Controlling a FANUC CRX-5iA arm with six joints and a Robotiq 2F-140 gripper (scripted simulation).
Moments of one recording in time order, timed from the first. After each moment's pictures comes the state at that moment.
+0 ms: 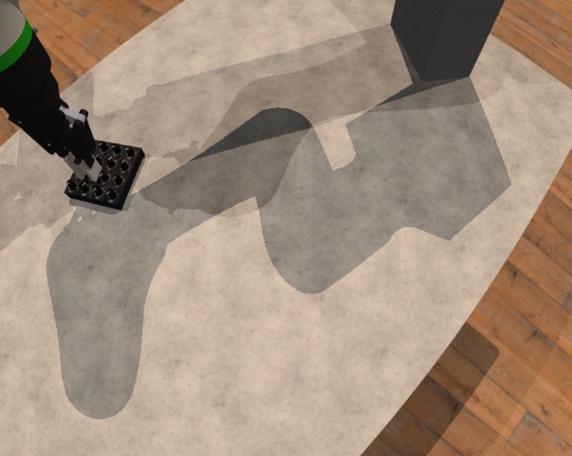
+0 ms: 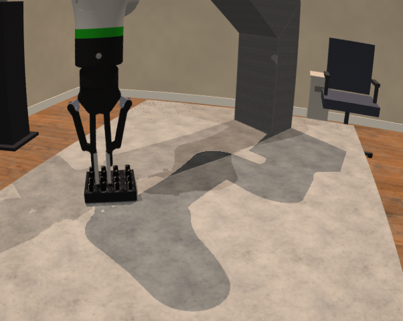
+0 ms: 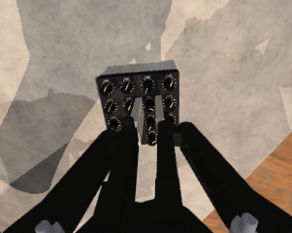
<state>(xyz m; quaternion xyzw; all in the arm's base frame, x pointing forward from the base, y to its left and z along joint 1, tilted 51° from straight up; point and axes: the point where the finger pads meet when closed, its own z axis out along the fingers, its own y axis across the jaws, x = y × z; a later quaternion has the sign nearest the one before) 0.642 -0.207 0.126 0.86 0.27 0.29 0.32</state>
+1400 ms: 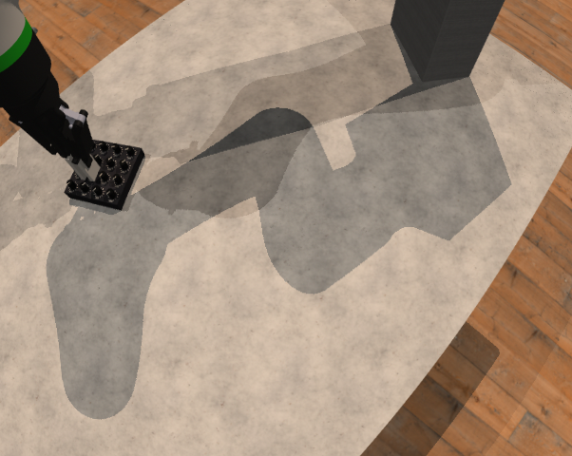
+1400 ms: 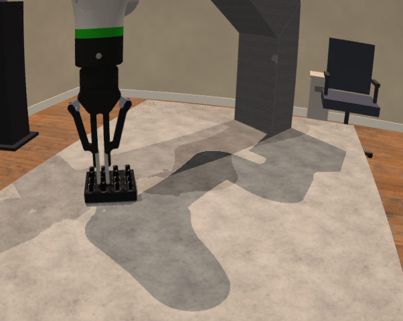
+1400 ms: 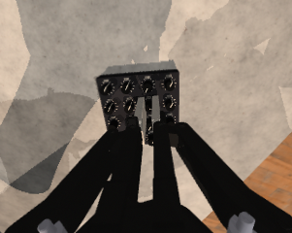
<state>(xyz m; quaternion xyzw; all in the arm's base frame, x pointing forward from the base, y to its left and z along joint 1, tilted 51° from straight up) 0.642 -0.207 0.126 0.86 0.27 0.29 0.32</state>
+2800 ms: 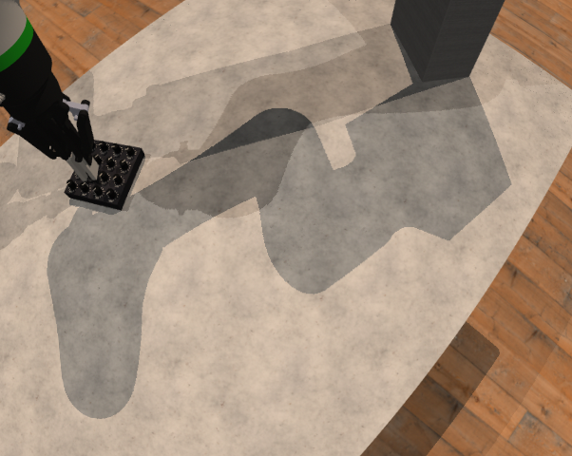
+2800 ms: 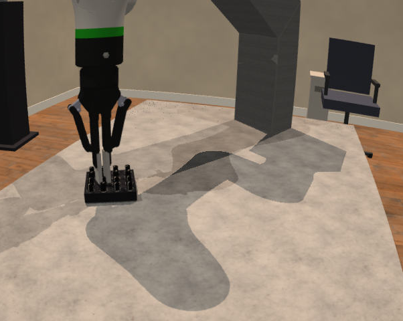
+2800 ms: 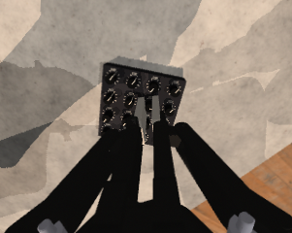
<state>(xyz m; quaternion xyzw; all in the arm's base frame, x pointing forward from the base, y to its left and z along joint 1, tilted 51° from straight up) 0.642 -0.207 0.126 0.82 0.38 0.24 0.36</state>
